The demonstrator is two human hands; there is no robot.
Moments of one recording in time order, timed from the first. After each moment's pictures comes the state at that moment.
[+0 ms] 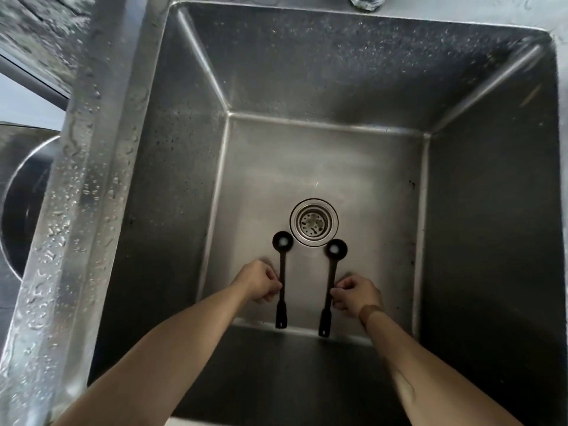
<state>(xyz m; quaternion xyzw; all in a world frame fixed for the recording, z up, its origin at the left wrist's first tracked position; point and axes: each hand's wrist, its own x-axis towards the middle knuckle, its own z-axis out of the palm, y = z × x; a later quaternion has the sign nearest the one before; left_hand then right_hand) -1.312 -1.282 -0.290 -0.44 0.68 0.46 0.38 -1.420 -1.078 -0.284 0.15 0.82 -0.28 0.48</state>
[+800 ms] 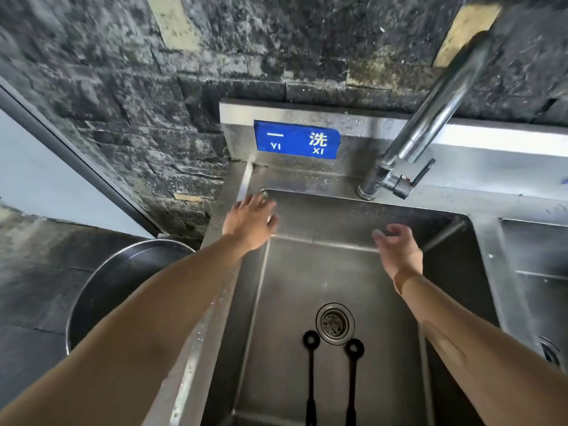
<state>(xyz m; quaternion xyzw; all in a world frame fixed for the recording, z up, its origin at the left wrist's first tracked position) -1.439 -1.504 -0.031 -0.22 0.97 0.08 0.00 -1.574 -1.237 -0.030 0.03 0.89 -0.42 0.18</state>
